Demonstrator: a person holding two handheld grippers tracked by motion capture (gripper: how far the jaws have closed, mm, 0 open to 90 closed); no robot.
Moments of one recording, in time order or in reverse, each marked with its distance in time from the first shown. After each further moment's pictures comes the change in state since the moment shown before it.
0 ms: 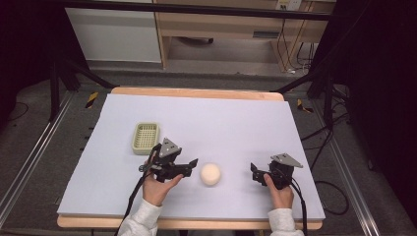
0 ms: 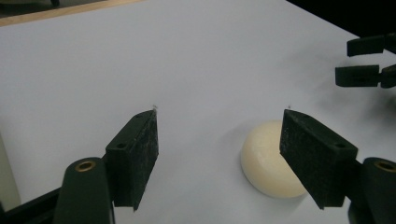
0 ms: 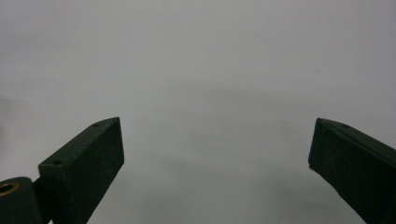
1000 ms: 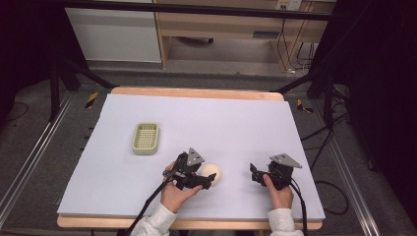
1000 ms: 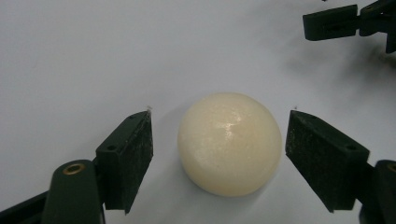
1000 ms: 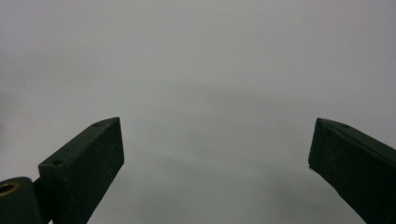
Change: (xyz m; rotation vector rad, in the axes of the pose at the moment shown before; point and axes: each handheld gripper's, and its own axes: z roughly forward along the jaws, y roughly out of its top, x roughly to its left) left arm -0.042 -0.007 0.041 0.124 -0.081 0.084; right arm 0.002 -0.001 0.000 -0.001 0.000 -0.016
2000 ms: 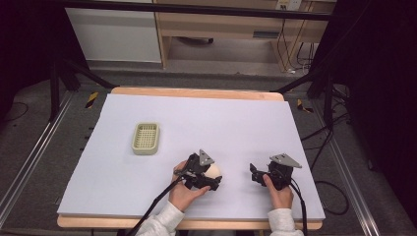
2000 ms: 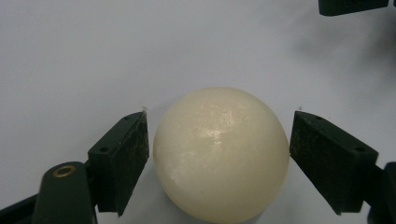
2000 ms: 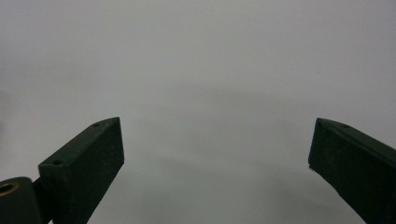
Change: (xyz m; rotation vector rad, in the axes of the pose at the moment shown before) left arm -0.008 0.002 0.030 0.087 0.014 0.020; right arm 0.000 0.000 0.000 0.002 0.000 0.000
